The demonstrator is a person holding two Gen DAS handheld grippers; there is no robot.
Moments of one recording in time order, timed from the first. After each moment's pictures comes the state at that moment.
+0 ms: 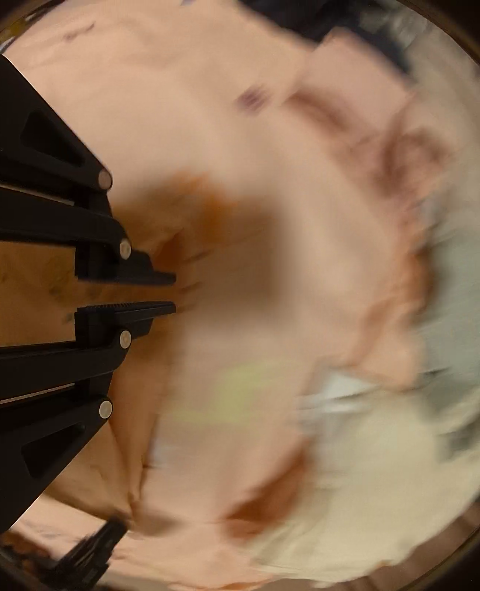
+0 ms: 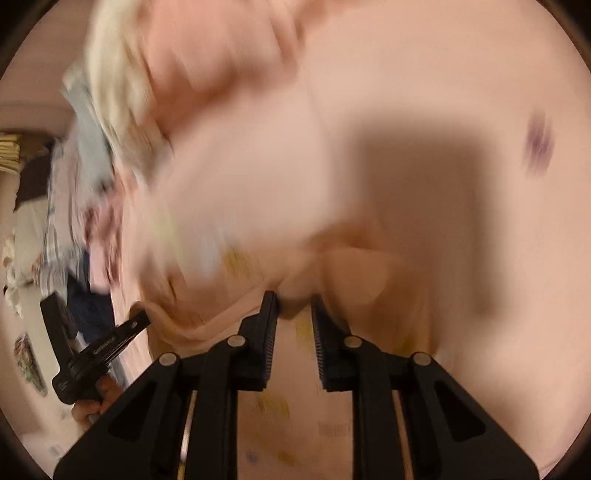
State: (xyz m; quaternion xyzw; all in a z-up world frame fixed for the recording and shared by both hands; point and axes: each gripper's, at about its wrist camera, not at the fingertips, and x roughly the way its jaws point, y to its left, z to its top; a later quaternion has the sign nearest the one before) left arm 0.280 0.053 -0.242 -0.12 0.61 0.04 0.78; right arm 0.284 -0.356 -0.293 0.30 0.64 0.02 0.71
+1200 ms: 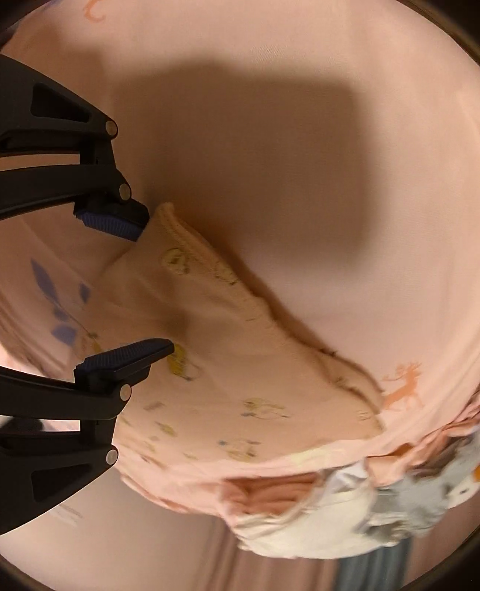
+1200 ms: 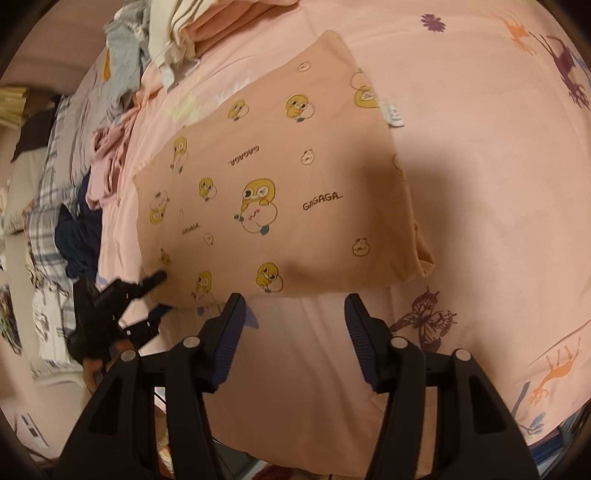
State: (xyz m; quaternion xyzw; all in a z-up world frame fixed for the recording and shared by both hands) left arm 0.113 0.109 -0.333 -0.46 0.62 0.03 0.63; right arm 0.115 -0.300 -0.258 0.26 0.68 0.03 0.68
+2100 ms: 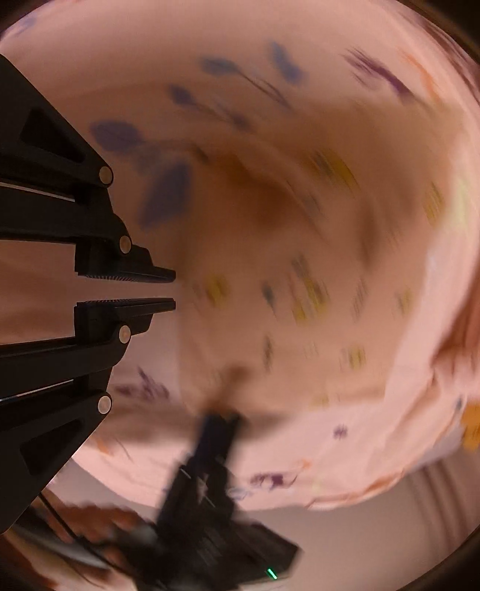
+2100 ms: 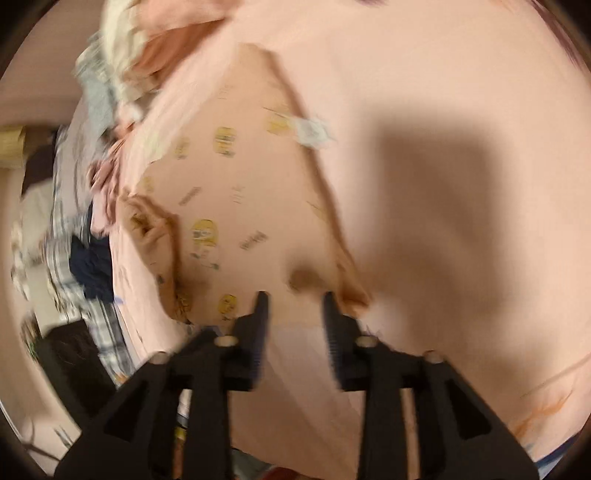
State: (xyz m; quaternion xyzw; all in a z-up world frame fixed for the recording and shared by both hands) left arm 0.093 -0.091 -0.277 -0.16 0.68 -0.15 0.70; right arm 0.126 -0.368 -0.290 0.33 0.68 0.05 0.66
